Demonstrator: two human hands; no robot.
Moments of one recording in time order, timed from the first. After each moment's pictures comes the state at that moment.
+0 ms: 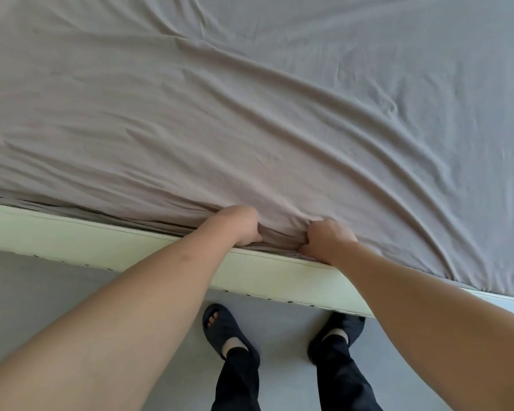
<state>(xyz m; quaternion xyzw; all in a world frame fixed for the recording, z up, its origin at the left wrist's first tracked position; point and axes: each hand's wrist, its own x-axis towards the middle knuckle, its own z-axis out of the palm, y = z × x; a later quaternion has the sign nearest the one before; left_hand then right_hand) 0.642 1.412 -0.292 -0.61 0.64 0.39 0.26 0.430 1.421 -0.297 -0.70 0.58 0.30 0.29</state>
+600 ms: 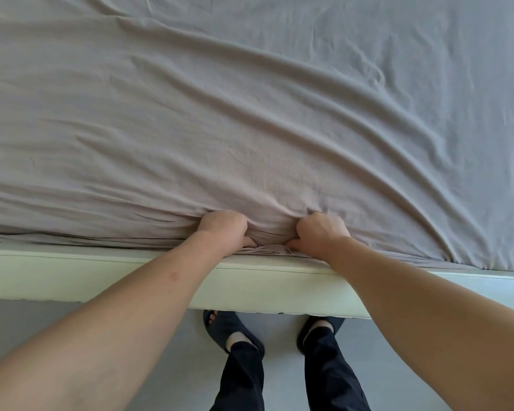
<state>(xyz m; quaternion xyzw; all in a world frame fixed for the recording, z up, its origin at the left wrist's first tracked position) 0.627 1.409 -0.341 -0.55 0.72 0.30 0.29 0.412 1.413 -0.332 -0.75 0.53 0.31 0.26</state>
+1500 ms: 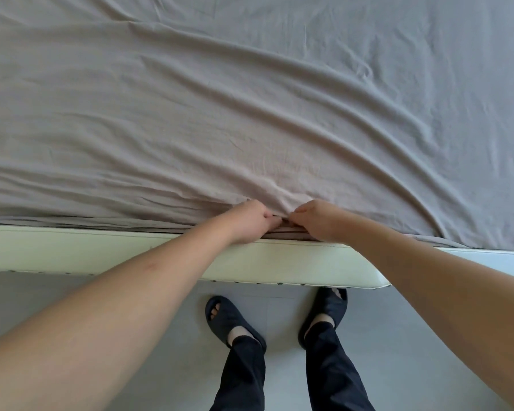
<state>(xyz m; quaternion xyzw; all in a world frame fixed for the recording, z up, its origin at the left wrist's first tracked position) 0.602 1.430 -0.283 -0.59 0.59 0.54 0.13 0.409 1.428 -0.270 -0.66 0.54 0.21 0.47</state>
